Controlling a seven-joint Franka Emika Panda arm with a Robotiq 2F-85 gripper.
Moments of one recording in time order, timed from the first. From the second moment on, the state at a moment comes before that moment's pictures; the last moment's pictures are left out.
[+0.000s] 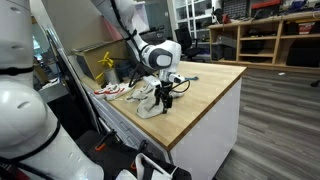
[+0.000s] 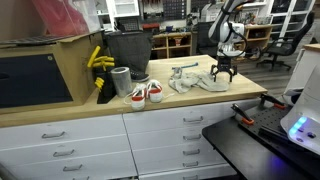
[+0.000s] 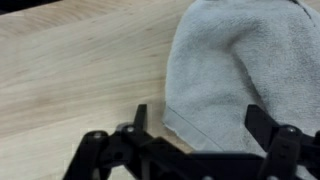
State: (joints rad) arm -0.13 0.43 -0.10 -2.26 0.29 2.30 0.12
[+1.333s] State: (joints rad) arm -0.12 0.43 -0.14 -2.26 0.13 2.26 0.17
